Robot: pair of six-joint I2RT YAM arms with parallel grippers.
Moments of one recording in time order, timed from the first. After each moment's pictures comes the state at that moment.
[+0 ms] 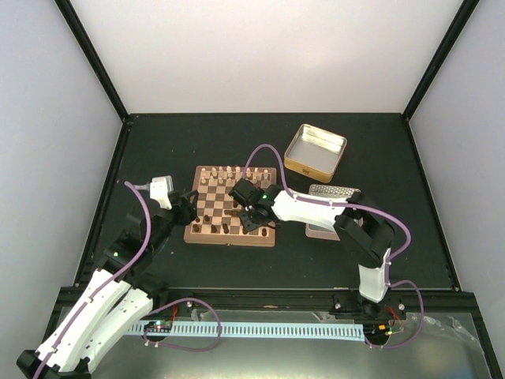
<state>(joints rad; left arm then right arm) -0.45 0.53 0.58 -0.41 -0.13 -0.51 0.97 1.91 1.33 -0.65 0.12 0.44</state>
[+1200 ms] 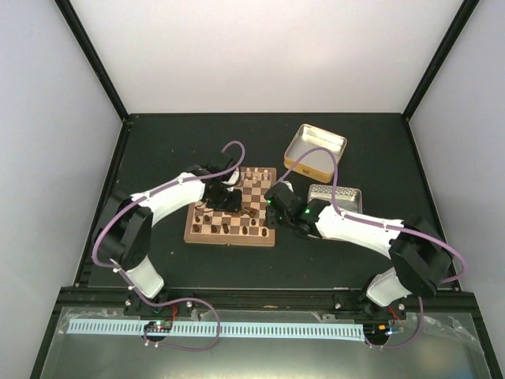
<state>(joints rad) -0.54 1.66 1.10 -0.67 0.17 -0.43 0.90 1.50 0.92 -0.39 0.18 0.69</state>
